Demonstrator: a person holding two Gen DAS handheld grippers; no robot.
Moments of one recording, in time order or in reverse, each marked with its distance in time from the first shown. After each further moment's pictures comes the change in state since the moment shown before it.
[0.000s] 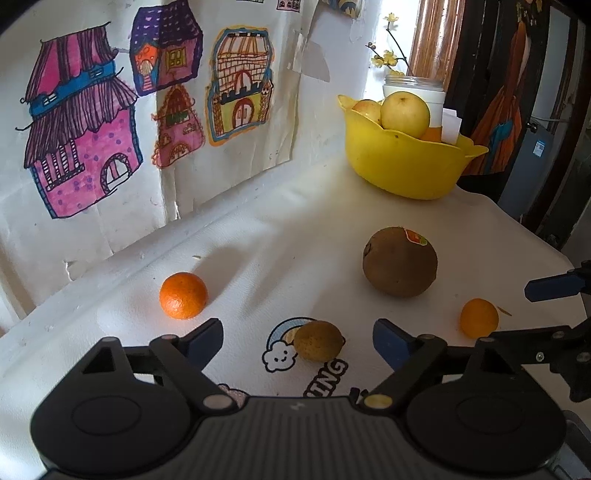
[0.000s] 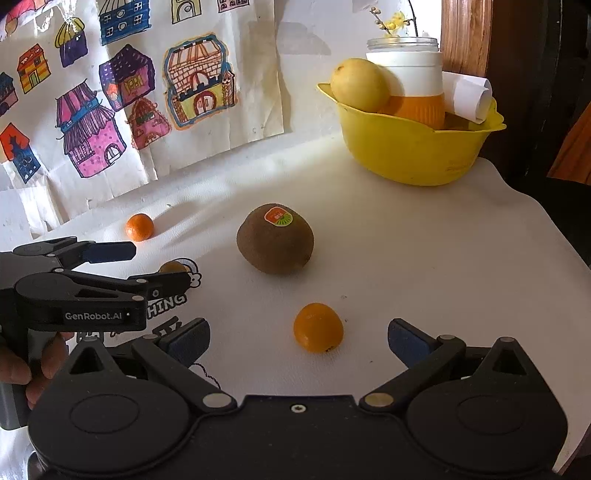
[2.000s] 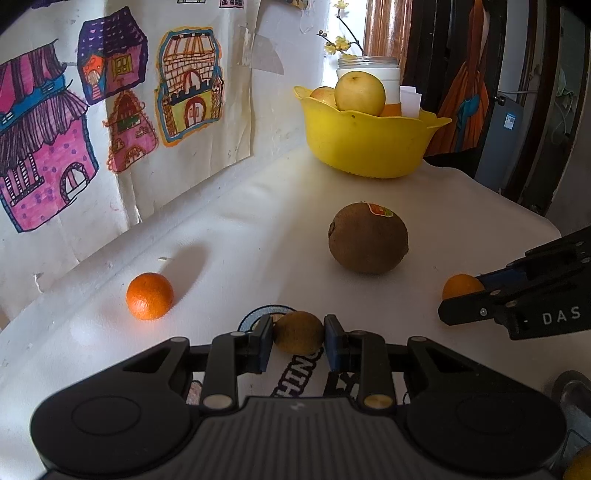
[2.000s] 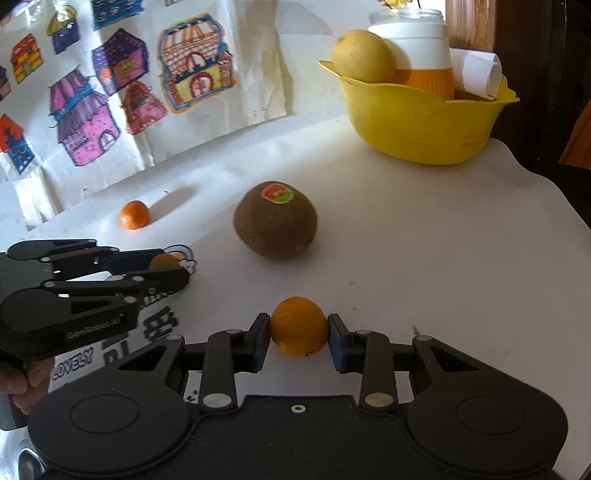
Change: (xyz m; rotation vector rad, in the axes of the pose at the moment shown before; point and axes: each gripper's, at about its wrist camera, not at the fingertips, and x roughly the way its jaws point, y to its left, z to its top) left arm 0.004 -0.015 -0.010 0.123 -0.004 -0.050; right arm 0.020 -0.002 -0.008 0.011 0.005 0.033
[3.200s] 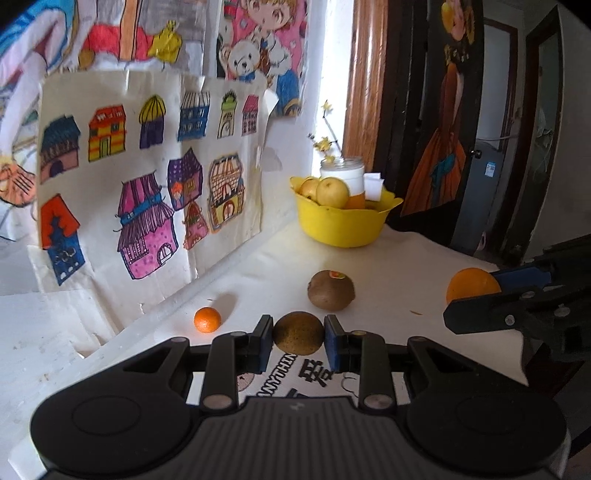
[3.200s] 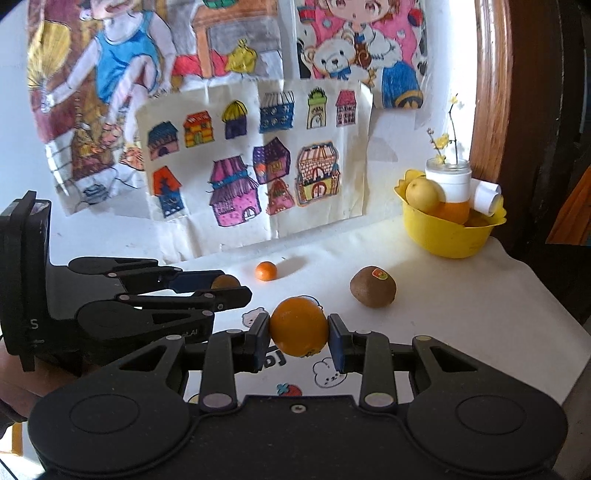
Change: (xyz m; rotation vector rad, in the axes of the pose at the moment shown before) left arm -0.168 -0.012 -0.006 -0.008 -0.180 -0.006; right arm -0.184 0.113 -0.030 -0.098 -0.229 0.024
